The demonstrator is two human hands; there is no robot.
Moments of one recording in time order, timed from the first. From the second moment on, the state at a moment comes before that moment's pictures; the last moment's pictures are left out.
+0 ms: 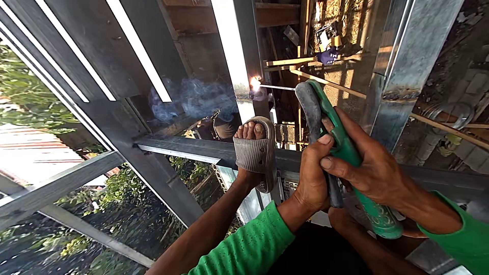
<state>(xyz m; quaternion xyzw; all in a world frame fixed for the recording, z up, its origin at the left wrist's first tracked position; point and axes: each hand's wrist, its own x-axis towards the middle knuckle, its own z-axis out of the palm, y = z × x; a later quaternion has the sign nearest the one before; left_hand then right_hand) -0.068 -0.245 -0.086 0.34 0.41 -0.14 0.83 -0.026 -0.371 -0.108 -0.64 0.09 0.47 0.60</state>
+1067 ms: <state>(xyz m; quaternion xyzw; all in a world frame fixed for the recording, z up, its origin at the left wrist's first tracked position) -0.063 -0.241 -0.091 0.33 0.42 -0.16 0.83 -0.021 -0.367 -0.111 -0.63 0.10 0.48 0.60</state>
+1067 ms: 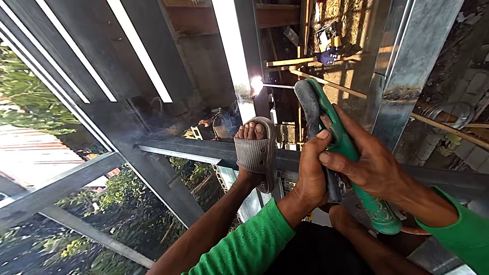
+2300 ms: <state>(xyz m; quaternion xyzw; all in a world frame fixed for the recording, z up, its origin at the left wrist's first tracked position) -0.062 -0.238 -0.096 0.33 0.42 -0.16 0.83 -0.018 -0.362 -0.114 -0.63 0.09 0.48 0.61</state>
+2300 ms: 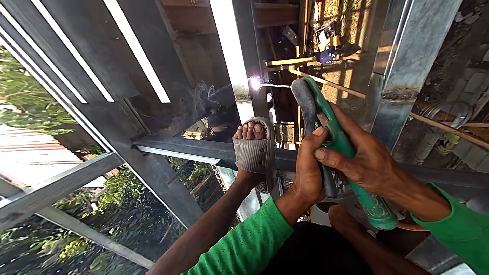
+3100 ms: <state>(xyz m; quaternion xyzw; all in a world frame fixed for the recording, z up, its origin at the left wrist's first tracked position) -0.060 -0.236 -0.097 0.33 0.42 -0.16 0.83 -0.018 -0.362 -0.116 -0.64 0.09 0.48 0.60</state>
